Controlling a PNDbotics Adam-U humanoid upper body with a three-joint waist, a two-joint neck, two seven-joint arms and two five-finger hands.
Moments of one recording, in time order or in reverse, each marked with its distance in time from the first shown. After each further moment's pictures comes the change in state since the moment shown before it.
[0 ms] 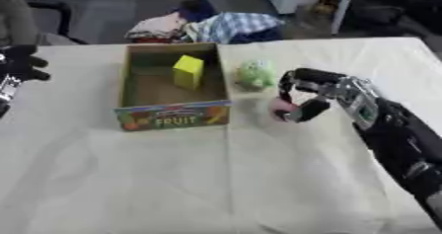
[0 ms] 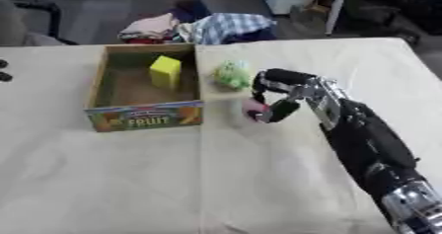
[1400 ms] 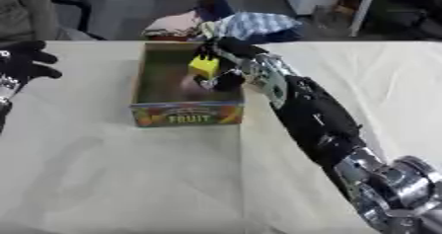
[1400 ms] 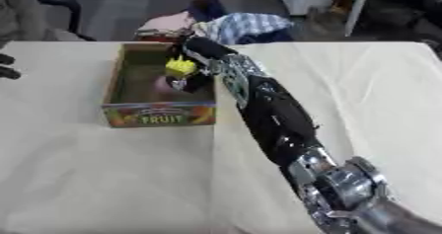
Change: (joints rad) left arm -0.043 -0.072 -0.044 -0.055 0.046 0.004 -0.066; right arm -0.176 0.310 -0.156 0.244 0.427 0.194 -0.226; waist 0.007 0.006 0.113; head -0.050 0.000
